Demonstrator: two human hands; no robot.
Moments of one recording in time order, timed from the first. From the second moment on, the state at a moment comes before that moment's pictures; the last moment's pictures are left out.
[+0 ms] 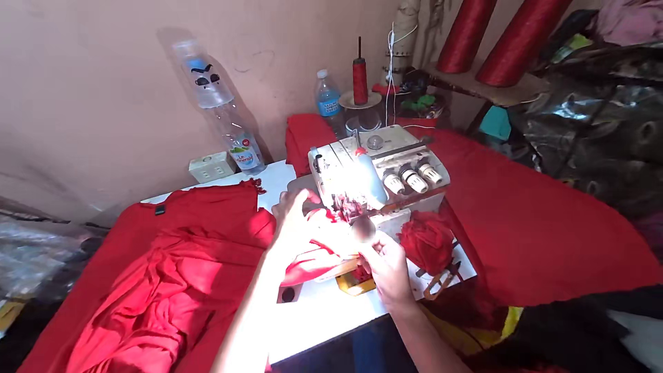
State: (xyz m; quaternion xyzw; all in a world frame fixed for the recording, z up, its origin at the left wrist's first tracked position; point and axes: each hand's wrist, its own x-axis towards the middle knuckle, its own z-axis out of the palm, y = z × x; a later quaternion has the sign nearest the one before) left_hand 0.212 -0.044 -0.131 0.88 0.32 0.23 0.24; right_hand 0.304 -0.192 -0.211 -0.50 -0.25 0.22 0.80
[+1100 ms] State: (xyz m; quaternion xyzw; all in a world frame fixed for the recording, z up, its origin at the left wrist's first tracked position) left_hand 0.187 -0.038 -0.079 0.91 0.07 0.16 0.38; right_hand 0.353 -0.189 -0.148 -0.50 -0.56 0.20 0.62
